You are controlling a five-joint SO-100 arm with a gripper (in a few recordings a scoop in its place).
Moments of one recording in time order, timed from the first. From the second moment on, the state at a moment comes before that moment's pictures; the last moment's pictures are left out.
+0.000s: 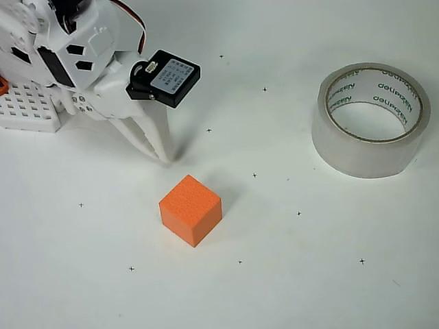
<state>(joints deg) -0.2 180.4 179.7 73.5 -8.1</state>
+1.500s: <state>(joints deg) 3.2 145.3 149.7 44.6 -5.7</state>
